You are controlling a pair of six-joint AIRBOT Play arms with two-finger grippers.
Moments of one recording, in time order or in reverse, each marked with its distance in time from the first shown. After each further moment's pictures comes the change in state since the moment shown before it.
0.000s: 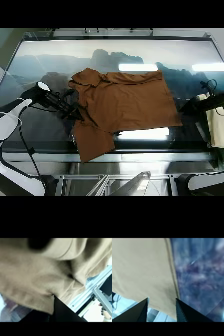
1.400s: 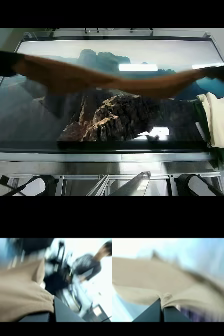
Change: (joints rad) left arm 0.470 0.626 0.001 -1.052 -0.304 0.292; right arm -0.107 0.674 -0.081 0.746 0.090 -0.266
